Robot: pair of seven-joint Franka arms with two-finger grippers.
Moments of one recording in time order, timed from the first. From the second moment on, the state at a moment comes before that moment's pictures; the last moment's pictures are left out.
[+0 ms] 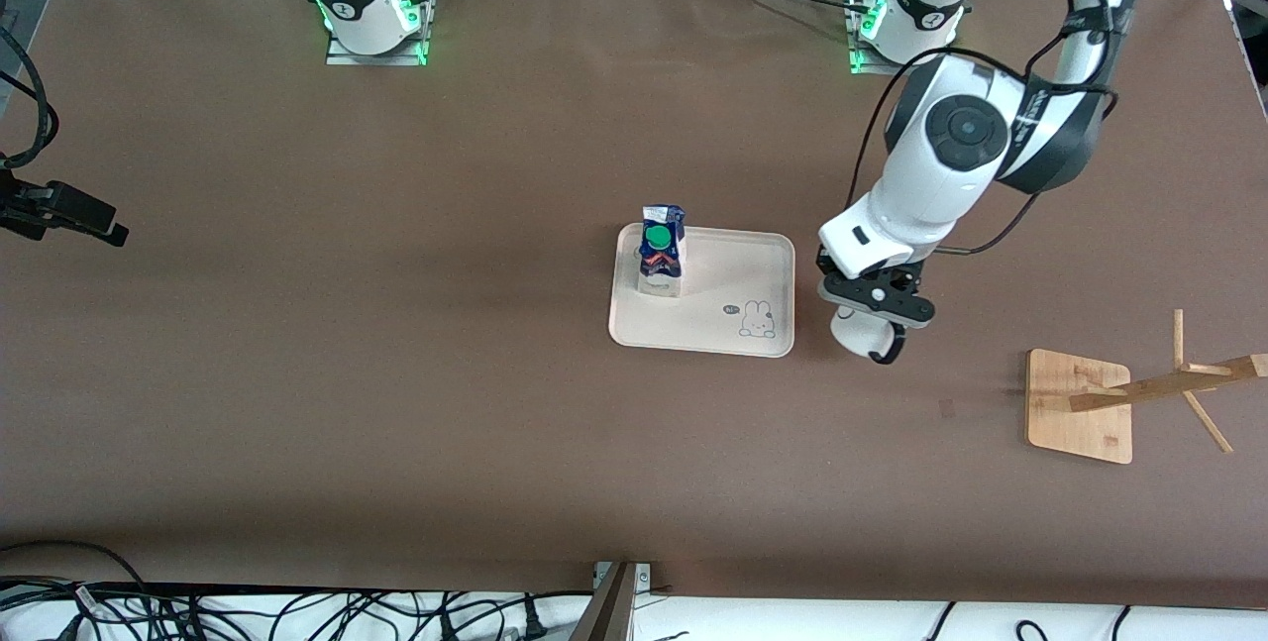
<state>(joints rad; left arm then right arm) -0.30 0.31 -0.09 -1.83 0.04 2.19 -0.09 -0.01 0.16 -0.12 -1.51 0.05 1.70 -0.04</state>
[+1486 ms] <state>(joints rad) -0.47 0.72 -0.09 -1.47 -0.06 1.78 -0.09 -0.02 0.16 -0.09 -1.51 0.02 1.66 -0.14</state>
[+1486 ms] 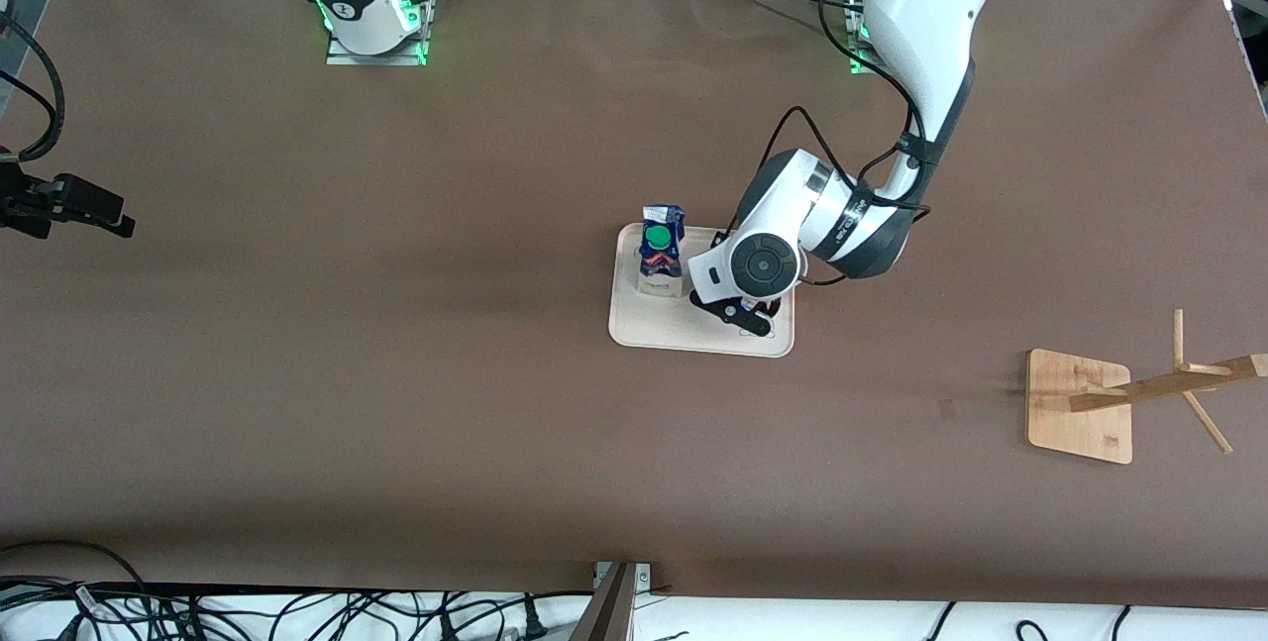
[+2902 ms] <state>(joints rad) -0.39 0.54 0.08 -1.40 -0.18 1.74 -0.09 -0.02 0.16 -0.09 -1.51 -0.03 1.66 -0.21</state>
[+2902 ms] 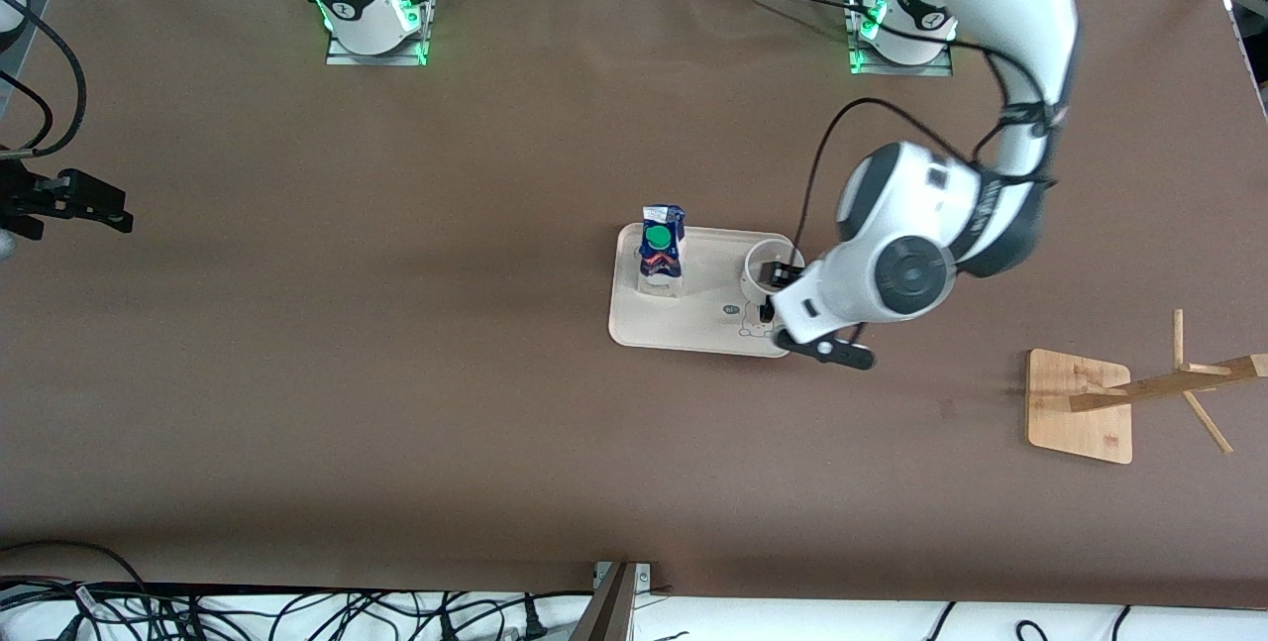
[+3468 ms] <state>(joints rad) -0.20 0.20 0.09 -1.51 -0.12 1.71 -0.09 -0.01 0.17 -0.09 -1.51 -0.03 1.66 -0.21</state>
